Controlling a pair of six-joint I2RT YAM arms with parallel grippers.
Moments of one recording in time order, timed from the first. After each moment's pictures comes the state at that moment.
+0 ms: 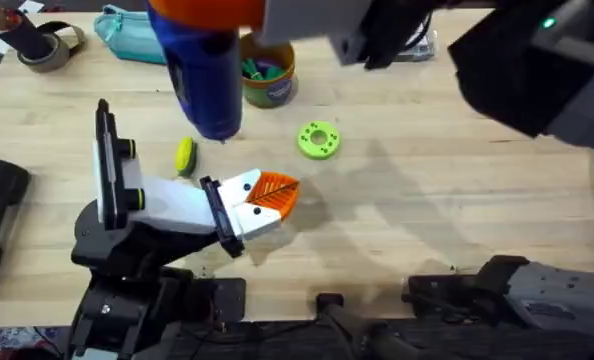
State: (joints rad) left arm -0.15 0.01 0.01 -0.09 1.00 -0.11; right arm 0.68 1.36 1.14 0.77 -1.15 0.39
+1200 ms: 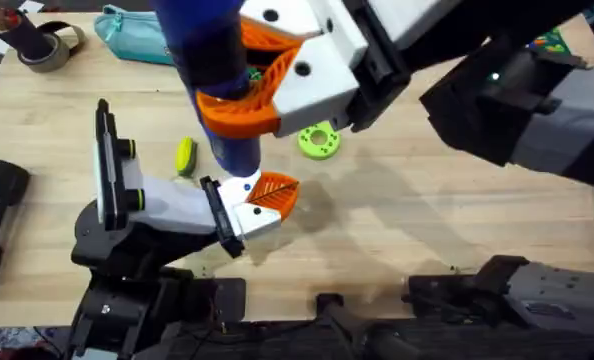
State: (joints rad) left arm -0.15 0.01 0.01 -0.09 1.00 -0.10; right arm 0.69 1.36 0.97 0.80 -1.24 0.23
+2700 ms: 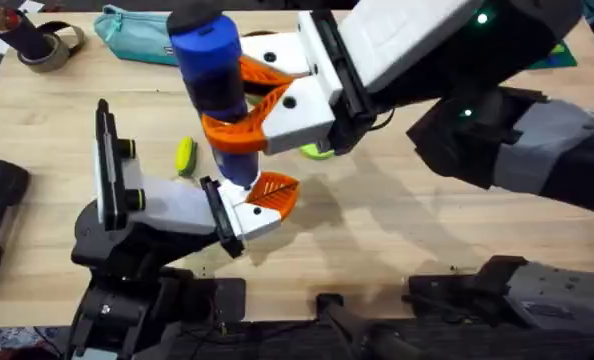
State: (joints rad) left arm -0.15 0.01 0.01 -0.09 1.00 -0.10; right arm 0.72 1.36 0.84 0.85 -1.11 0.19
